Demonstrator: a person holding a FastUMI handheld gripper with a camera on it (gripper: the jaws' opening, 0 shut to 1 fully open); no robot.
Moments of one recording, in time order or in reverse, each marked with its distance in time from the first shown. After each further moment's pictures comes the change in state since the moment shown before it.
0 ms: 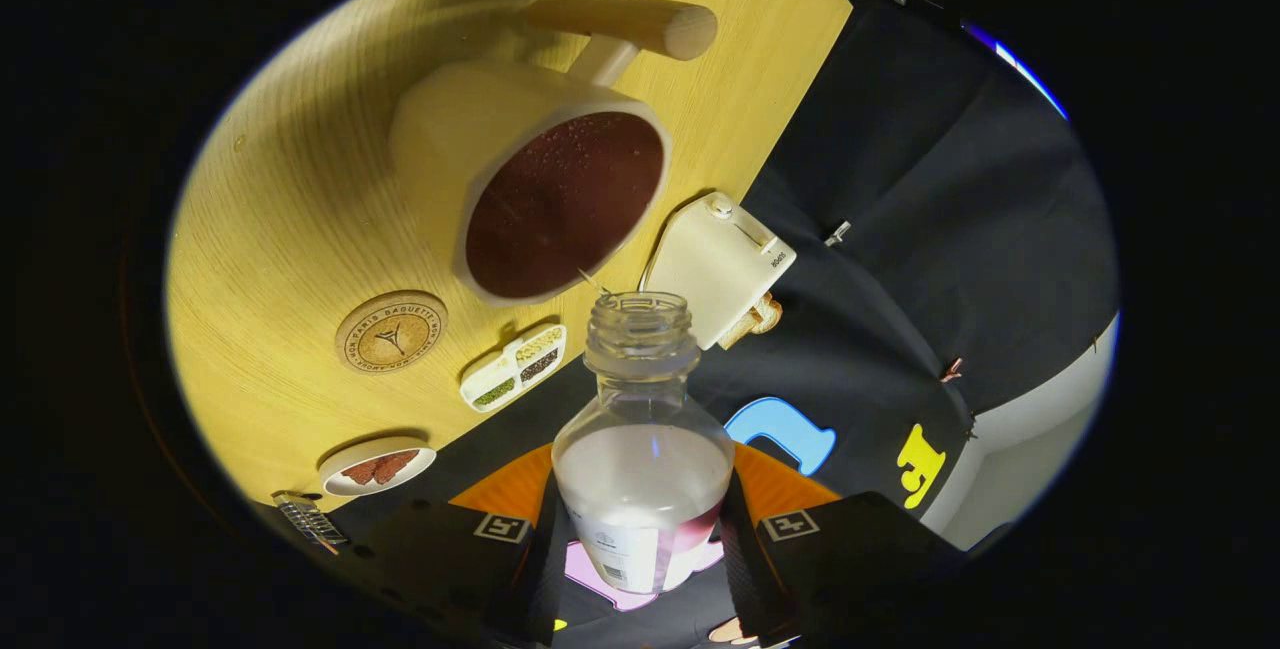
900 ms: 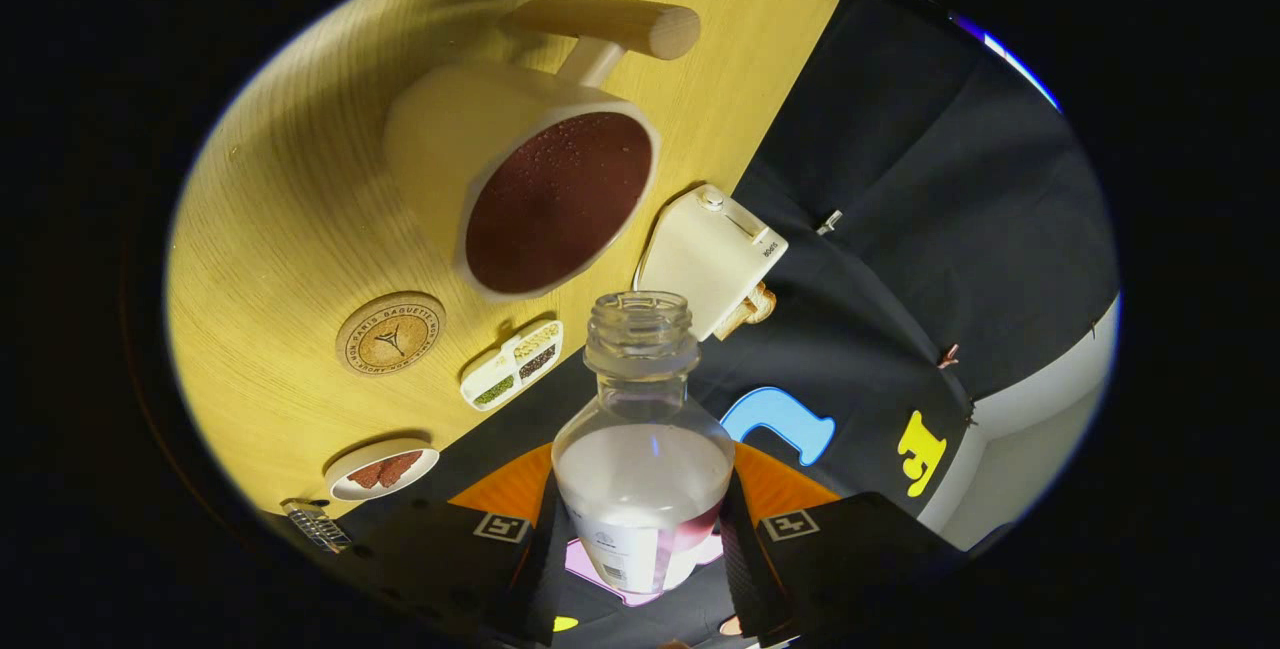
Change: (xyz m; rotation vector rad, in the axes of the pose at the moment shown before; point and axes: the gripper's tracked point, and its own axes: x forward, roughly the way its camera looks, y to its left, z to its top) arm -0.009 0.000 -0.007 0.051 0.028 -0.025
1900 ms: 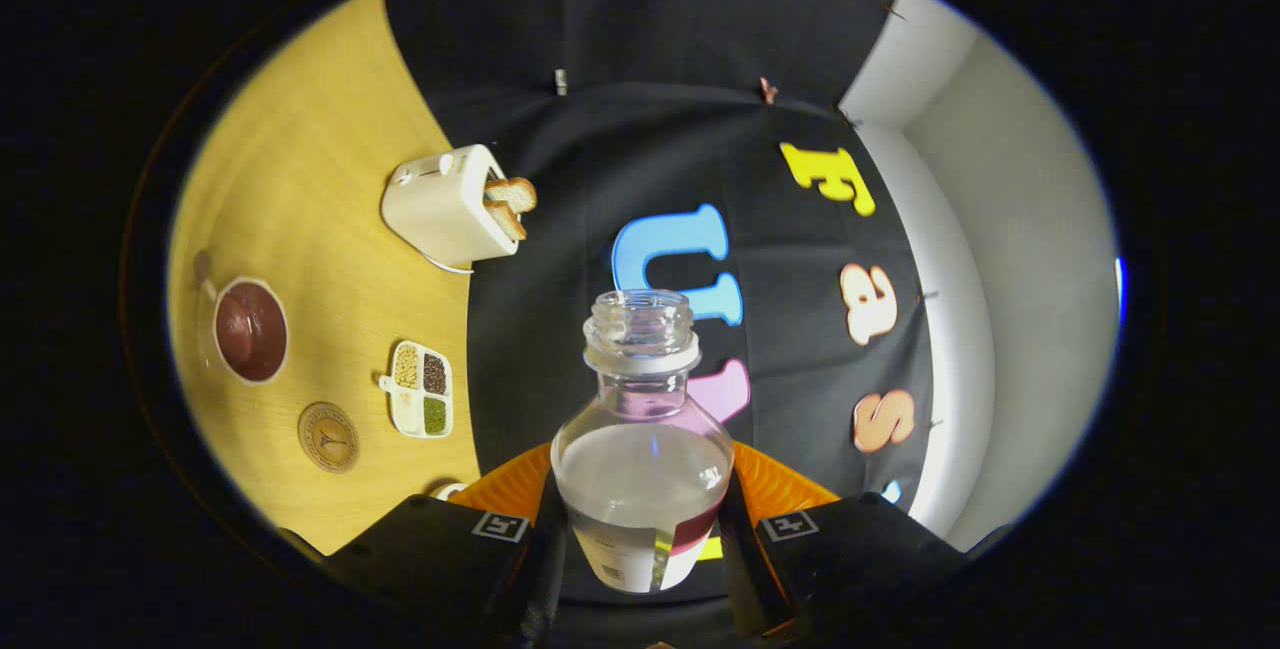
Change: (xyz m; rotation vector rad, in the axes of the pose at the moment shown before) arm -0.093 -0.109 -0.132 0.949 0.366 -0.238
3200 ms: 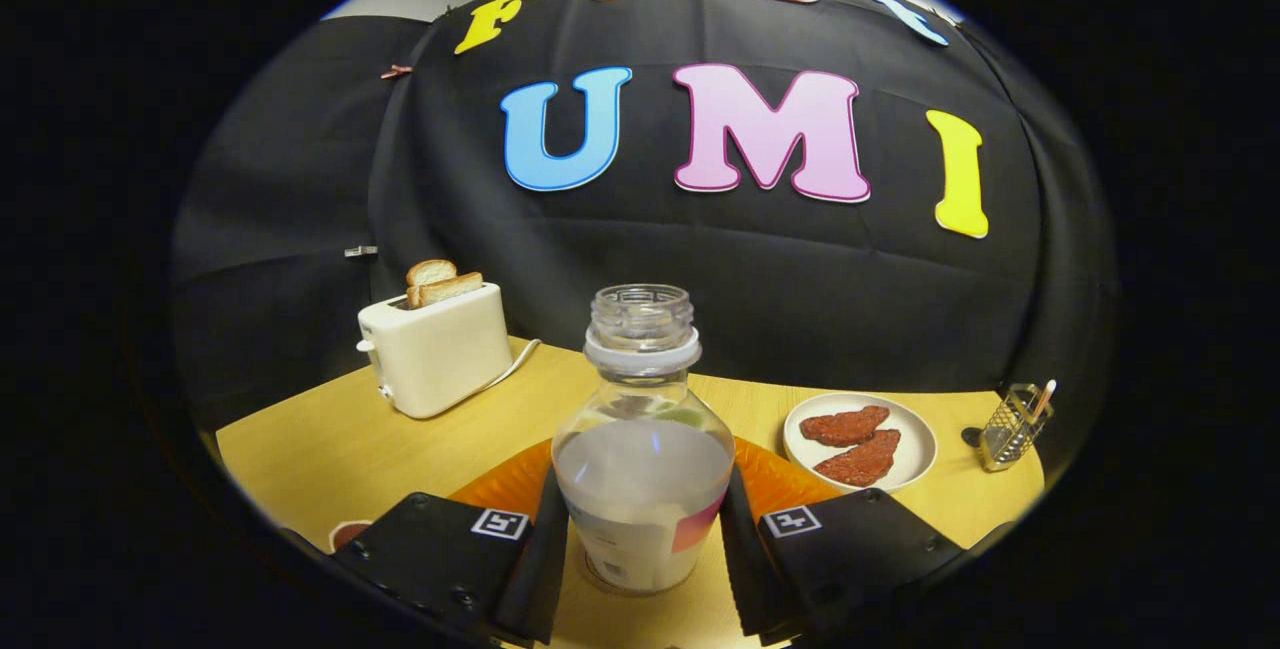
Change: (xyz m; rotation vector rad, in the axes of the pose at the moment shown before) arm 0.086 0.191 -0.096 1.343 0.207 0.219
